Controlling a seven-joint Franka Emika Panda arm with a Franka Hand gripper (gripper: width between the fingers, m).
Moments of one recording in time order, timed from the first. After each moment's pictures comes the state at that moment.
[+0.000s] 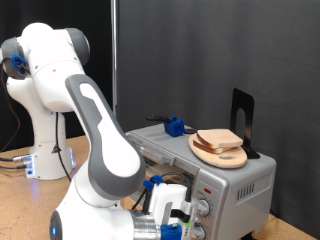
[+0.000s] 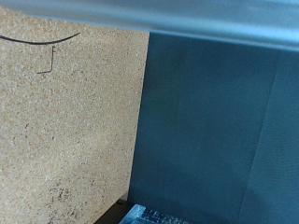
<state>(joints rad) -0.38 0.85 0.25 -1.54 1.23 1.94 -0.17</state>
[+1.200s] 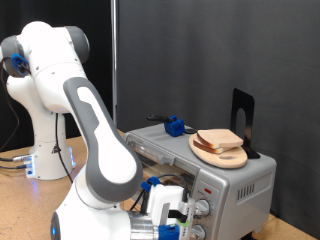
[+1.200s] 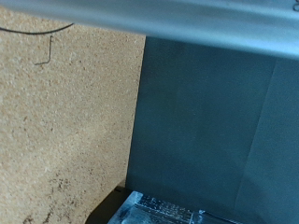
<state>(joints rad) -0.39 0.84 0.25 -1.60 1.31 1.98 -0.23</state>
